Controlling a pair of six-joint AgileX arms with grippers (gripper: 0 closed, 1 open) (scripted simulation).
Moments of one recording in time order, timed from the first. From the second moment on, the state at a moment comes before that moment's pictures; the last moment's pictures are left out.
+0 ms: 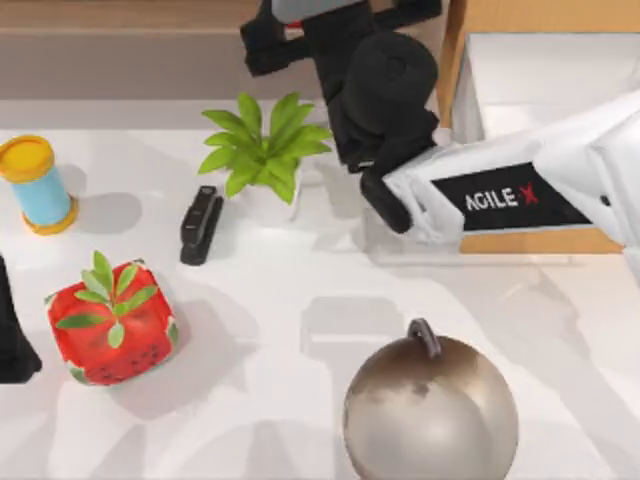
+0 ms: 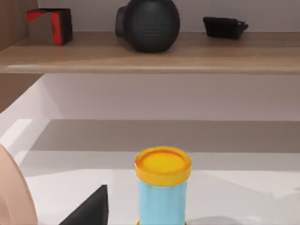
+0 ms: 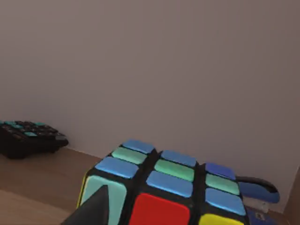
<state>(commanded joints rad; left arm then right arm) 0.00 0.00 0.00 0.00 0.00 0.00 0.64 2.35 1.51 1.11 0.45 -0.37</state>
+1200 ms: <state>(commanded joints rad) 0.00 0.00 0.00 0.00 0.00 0.00 0.35 1.98 0.22 1.76 0.38 -1.56</state>
